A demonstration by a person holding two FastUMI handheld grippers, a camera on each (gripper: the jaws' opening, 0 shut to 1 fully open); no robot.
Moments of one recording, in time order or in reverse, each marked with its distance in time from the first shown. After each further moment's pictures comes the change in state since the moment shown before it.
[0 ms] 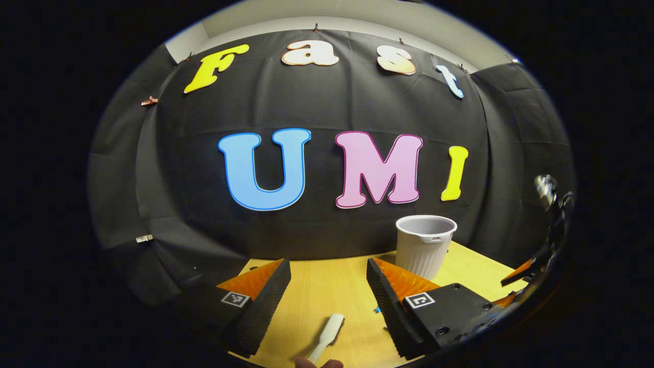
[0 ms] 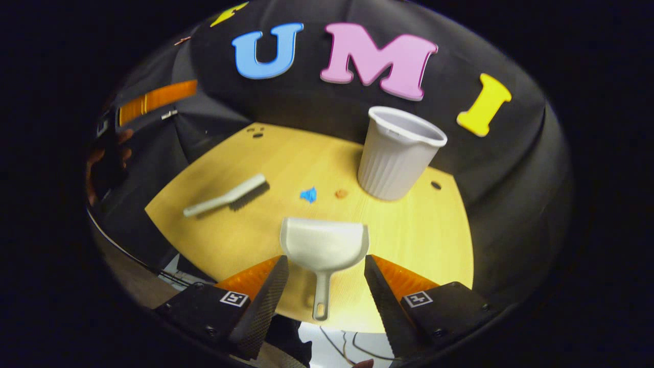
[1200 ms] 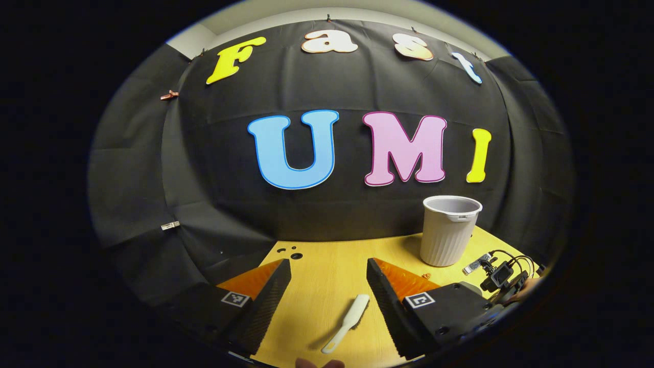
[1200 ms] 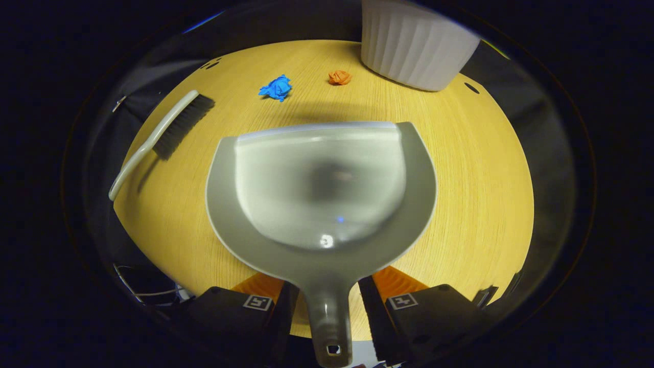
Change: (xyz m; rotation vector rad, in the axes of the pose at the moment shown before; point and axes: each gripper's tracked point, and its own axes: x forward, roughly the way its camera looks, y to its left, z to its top) left arm -0.022 0.037 -0.027 0.017 0.071 0.152; right arm 0.157 0.004 -0.090 0.181 0.425 -0.008
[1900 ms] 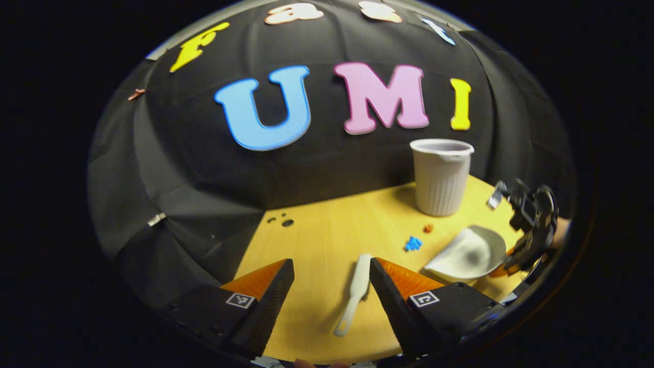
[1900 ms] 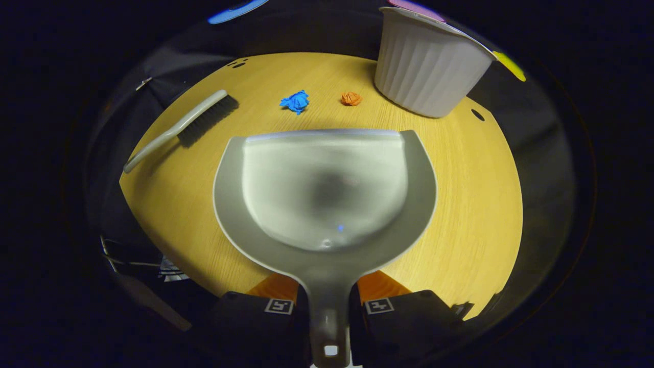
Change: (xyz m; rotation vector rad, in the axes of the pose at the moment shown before) left arm 0.026 -0.013 -0.133 0.182 0.309 -0.135; right arm -0.041 -0.014 0.006 -0.209 -0.113 0.026
